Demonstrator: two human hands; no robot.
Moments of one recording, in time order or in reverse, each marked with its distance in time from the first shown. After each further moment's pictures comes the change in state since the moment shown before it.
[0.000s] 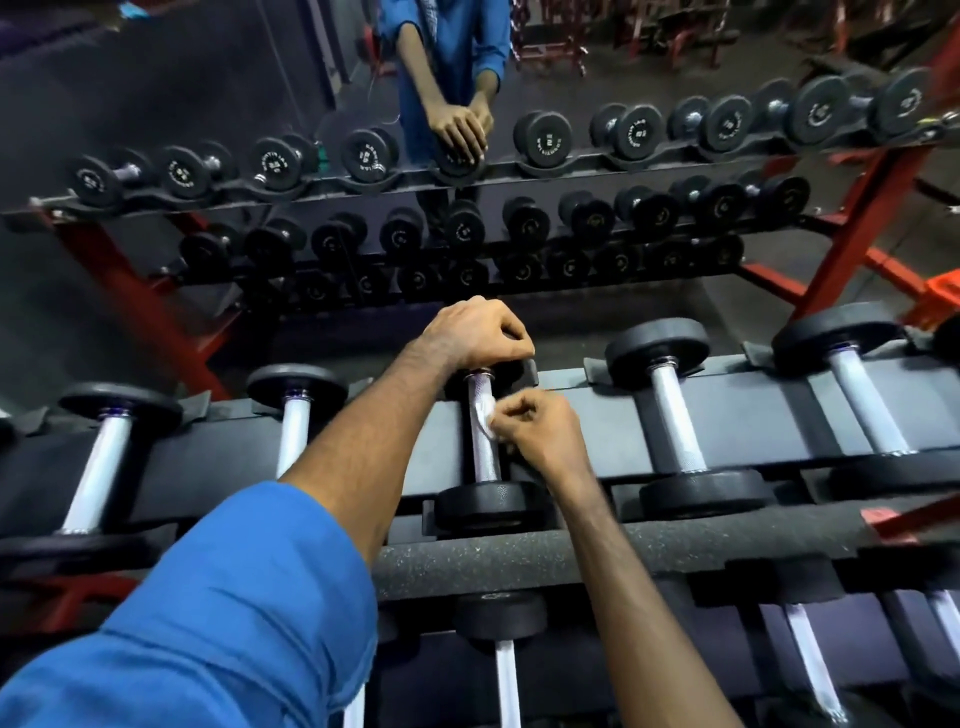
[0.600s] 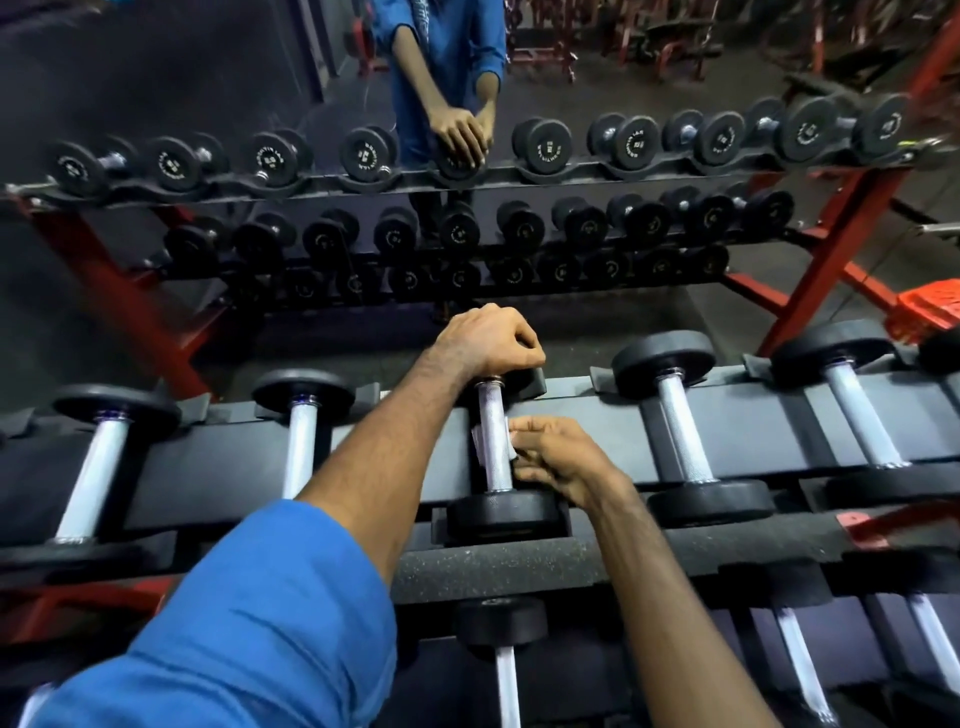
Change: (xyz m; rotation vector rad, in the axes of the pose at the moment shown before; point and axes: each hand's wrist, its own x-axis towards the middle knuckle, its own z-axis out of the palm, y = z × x) left_hand -0.001 0.000 -0.003 0.036 0.030 0.013; right_hand 0.006 0.004 -0.003 0.380 -0.298 0.345
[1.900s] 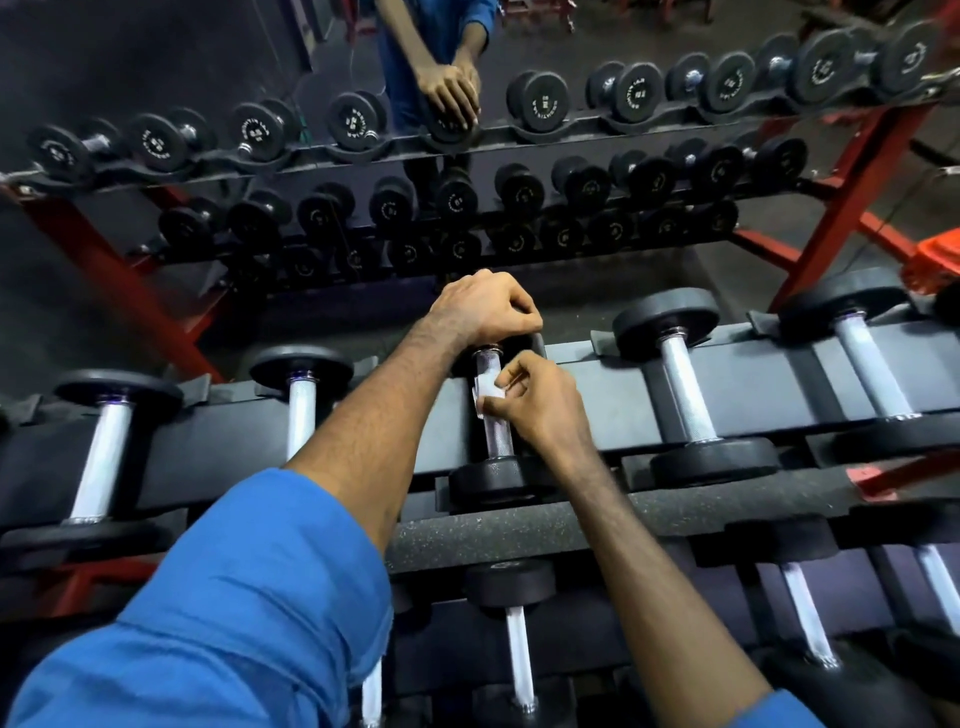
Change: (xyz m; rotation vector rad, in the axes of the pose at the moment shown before) left_hand 0.004 -0.003 0.004 -0.032 0.001 -0.021; right_hand -0.014 -0.014 0.027 -0.693 0.436 -0.329
